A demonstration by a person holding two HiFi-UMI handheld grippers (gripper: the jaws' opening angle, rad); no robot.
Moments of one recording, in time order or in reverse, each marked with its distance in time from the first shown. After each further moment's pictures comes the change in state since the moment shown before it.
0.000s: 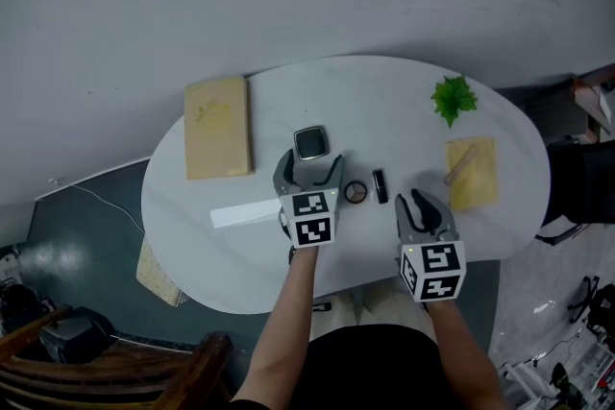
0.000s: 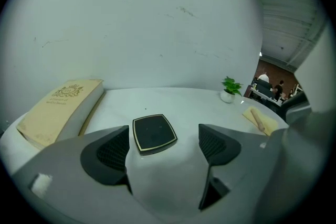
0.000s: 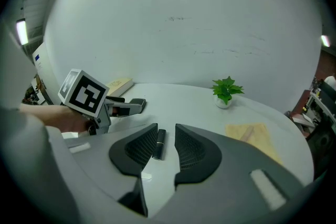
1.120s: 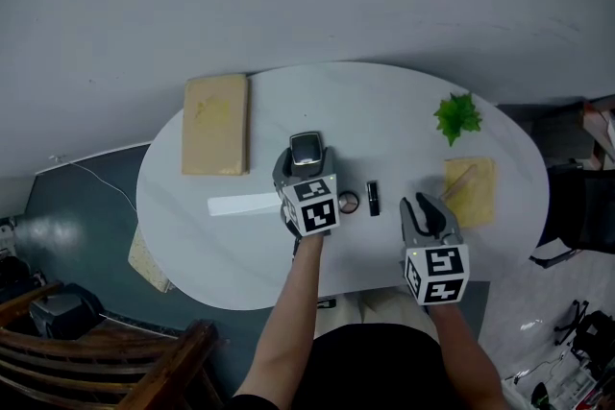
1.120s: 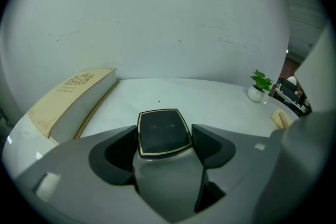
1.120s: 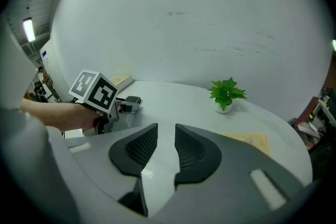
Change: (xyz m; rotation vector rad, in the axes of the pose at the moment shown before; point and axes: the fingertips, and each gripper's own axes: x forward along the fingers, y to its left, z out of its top) left arm 0.037 0.021 -0.019 -0.106 0.078 0.213; right arm 0.014 -0.033 0.008 -0.063 0.035 0.056
